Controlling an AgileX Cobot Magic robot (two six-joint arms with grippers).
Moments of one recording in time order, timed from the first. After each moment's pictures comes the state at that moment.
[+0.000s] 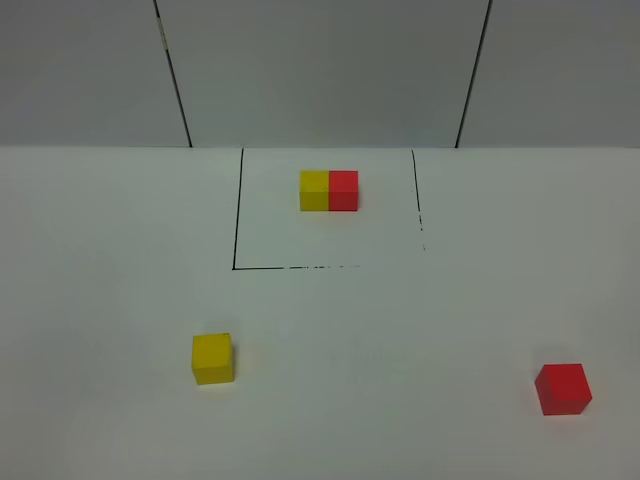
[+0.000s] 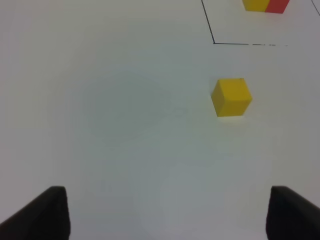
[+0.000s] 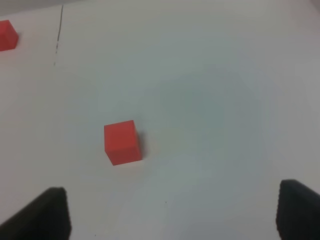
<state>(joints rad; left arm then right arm) 0.02 -0.01 -0.50 -0.13 1.08 0.03 0.00 -0.01 -0.49 -0.03 1.05 0.04</state>
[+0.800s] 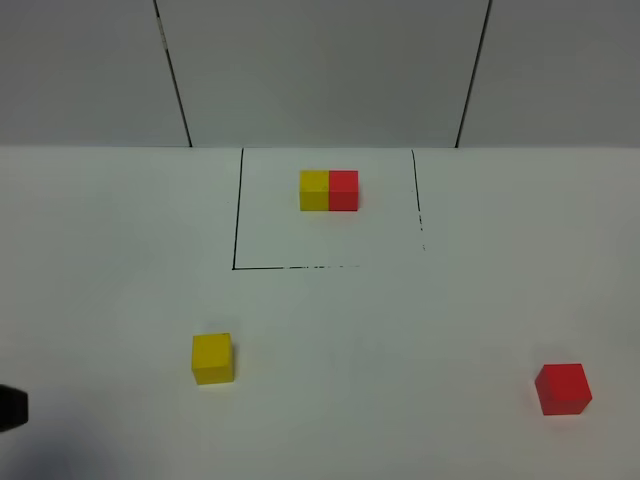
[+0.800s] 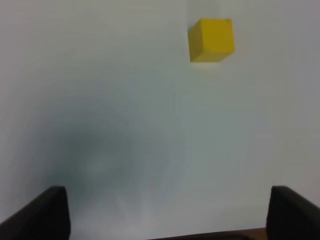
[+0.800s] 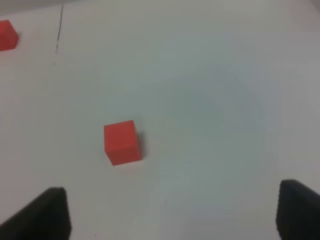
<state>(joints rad) 0.02 0.81 -0.73 -0.28 1.02 0.02 0.00 -0.01 -0.49 -0.03 1.05 0.04</state>
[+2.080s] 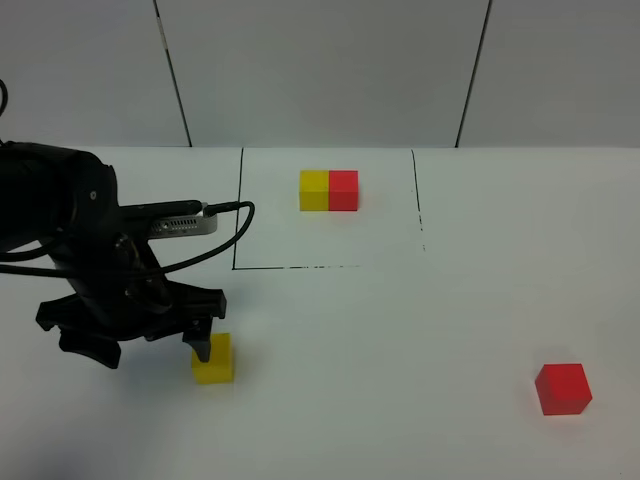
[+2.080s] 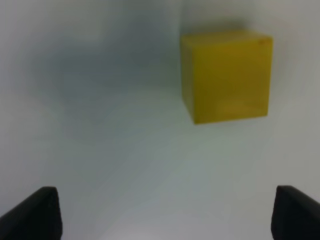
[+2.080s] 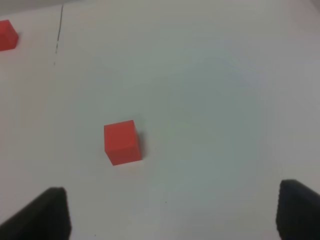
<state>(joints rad) -0.36 1.78 -1.13 -0.08 0.85 -0.30 0.00 -0.01 -0.49 -0.03 1.05 0.04</state>
